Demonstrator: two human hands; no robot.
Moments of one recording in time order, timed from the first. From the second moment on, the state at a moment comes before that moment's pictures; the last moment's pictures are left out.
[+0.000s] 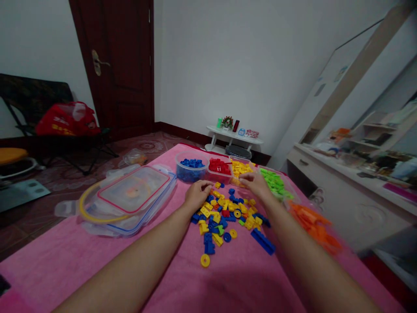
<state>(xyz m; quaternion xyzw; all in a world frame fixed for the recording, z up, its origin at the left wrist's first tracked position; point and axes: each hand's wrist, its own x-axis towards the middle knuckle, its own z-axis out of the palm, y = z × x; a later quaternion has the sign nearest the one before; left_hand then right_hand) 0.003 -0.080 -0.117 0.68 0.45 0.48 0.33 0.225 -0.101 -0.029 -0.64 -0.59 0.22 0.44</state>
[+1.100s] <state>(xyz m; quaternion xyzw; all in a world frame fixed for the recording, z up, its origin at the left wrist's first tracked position) 0.001 -0.101 -0.079 0.80 0.48 0.31 0.19 0.224 -0.133 -0.082 -0.62 -0.76 0.04 0.19</state>
